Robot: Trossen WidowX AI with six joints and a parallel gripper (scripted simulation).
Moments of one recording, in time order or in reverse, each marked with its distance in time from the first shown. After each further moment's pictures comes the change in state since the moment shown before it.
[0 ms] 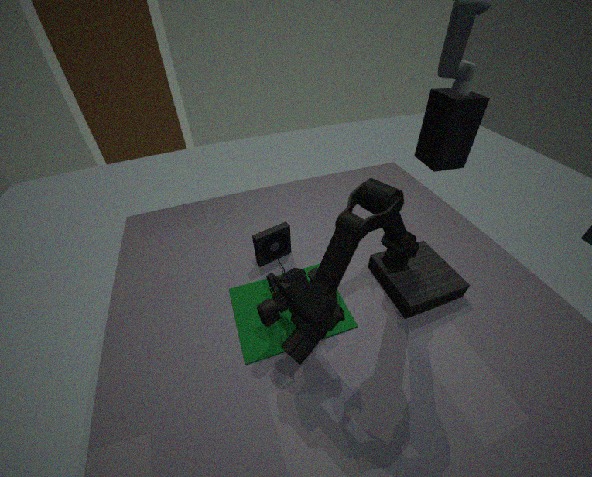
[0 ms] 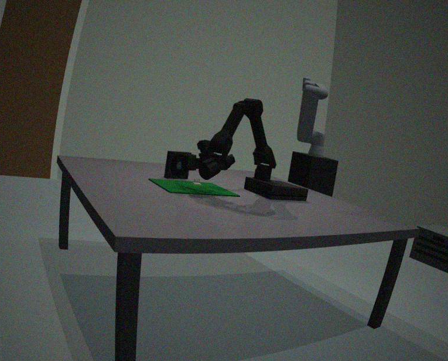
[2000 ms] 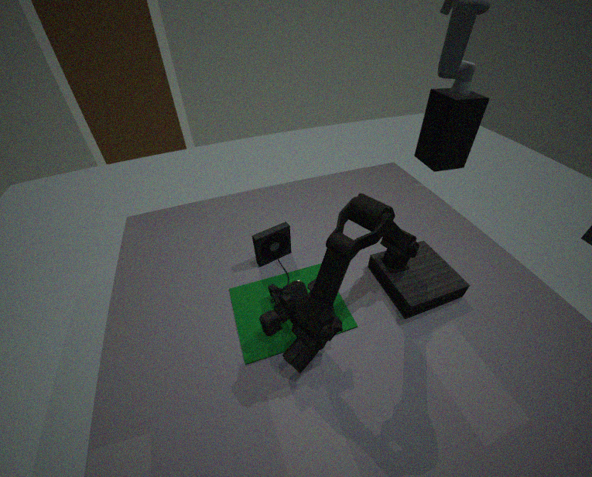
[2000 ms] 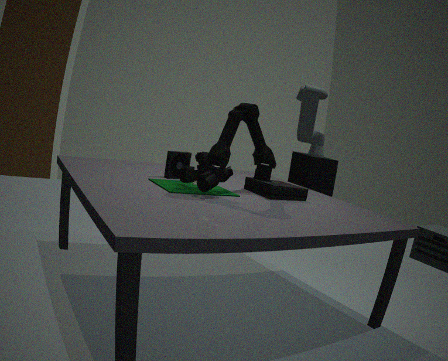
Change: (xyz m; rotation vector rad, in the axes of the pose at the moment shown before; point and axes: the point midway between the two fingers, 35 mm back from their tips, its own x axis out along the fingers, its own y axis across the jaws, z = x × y) arm 0.009 -0.001 -0.046 -0.001 0.001 0.000
